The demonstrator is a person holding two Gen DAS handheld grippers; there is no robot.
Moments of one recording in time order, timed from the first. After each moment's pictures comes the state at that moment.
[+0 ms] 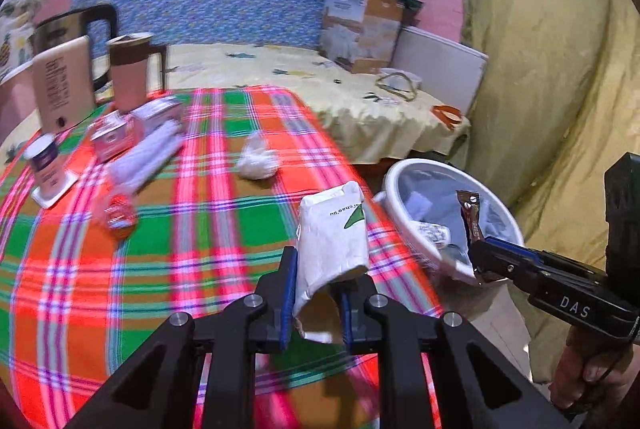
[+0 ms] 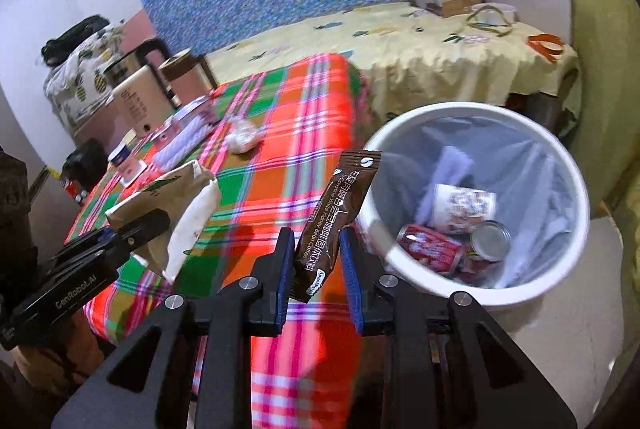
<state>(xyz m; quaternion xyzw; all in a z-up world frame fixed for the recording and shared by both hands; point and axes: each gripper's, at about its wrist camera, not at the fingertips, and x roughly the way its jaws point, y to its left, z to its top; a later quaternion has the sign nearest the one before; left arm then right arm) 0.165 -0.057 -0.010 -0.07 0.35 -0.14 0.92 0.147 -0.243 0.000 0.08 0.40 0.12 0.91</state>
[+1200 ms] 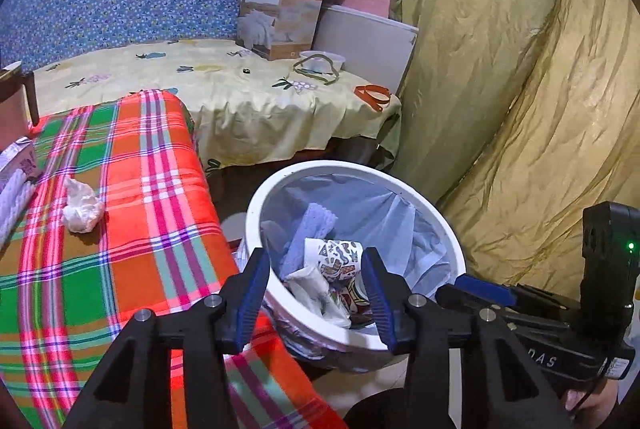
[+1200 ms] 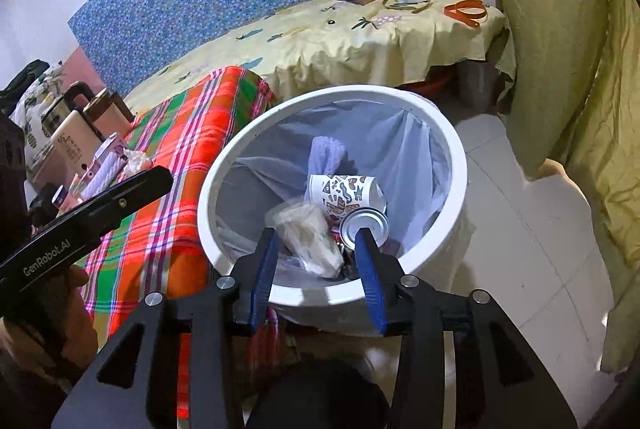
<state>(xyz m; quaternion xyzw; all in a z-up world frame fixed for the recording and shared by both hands) 0.219 -0.173 -0.012 -0.05 0.35 -0.26 0.90 0.148 -0.328 -0.018 0.13 0.41 0.04 0.90</state>
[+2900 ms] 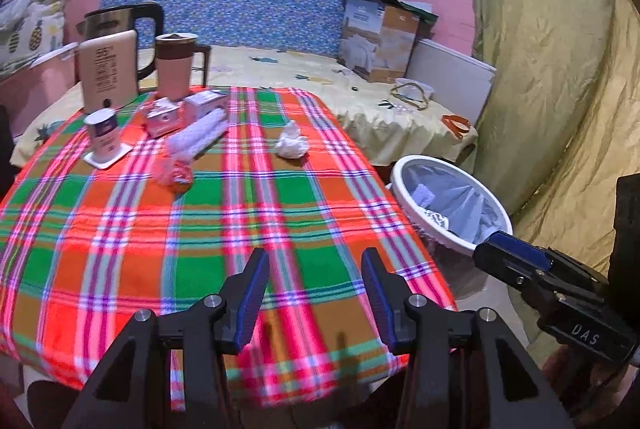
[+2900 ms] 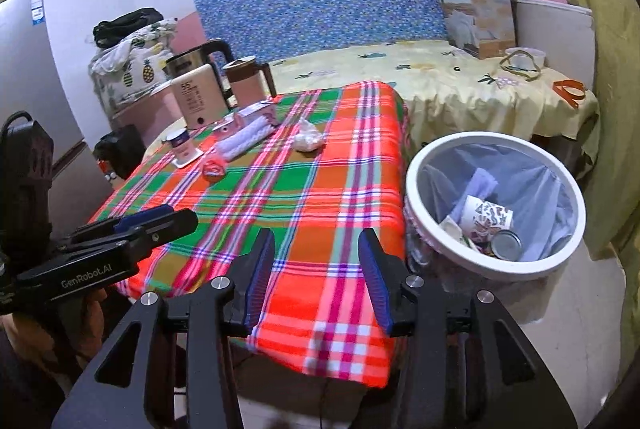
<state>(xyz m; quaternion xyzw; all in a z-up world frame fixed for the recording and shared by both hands) 0.086 -0.018 0.000 -0.09 0.34 -0.10 0.93 0.091 -0.201 0.015 0.04 0.34 0.20 0.92</state>
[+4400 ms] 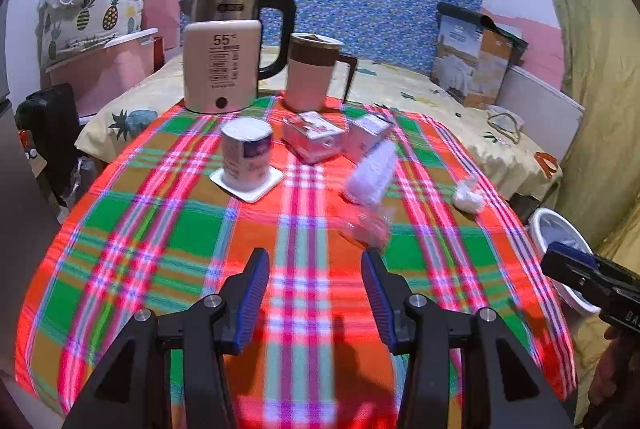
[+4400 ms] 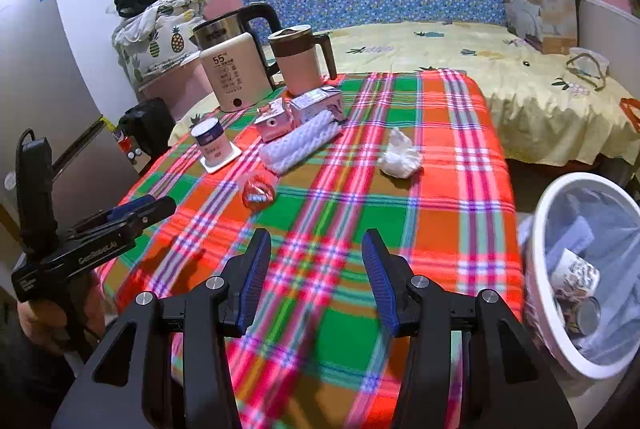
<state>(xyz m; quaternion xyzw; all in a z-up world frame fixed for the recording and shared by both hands) 0.160 0.140 -0.014 -0.11 0.34 0.04 0.93 0.174 -0.108 0.009 0.02 0.38 0.26 0.88</state>
